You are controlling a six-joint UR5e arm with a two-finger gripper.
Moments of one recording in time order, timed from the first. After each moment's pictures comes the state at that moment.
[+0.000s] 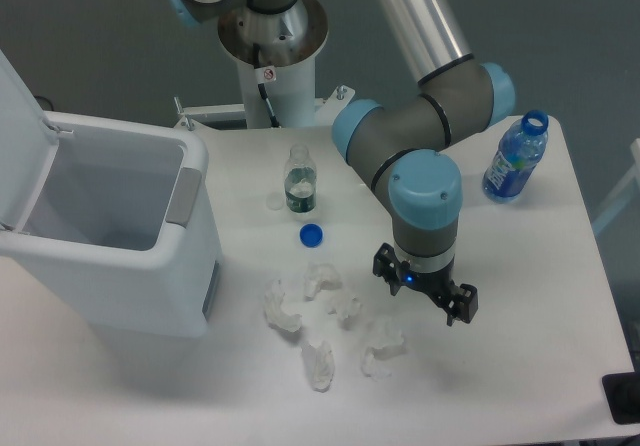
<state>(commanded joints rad) 2.52 -2.10 -1.49 -0.95 1.64 1.11</state>
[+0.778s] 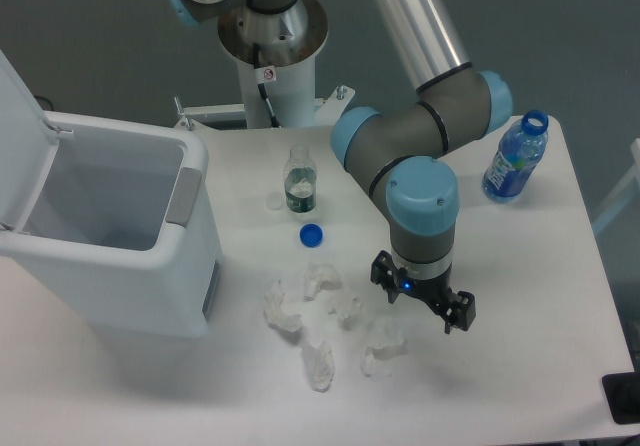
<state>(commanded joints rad) 2.51 -2.13 -1.48 -0.90 1.61 1.11</state>
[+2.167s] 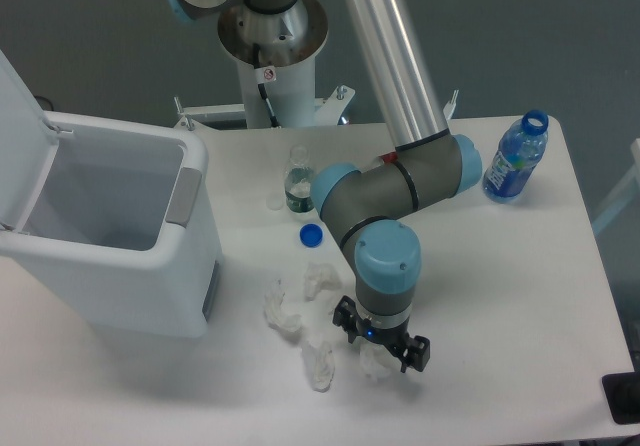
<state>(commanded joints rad) 2.44 -2.25 -1.50 -0.84 1.56 1.02</state>
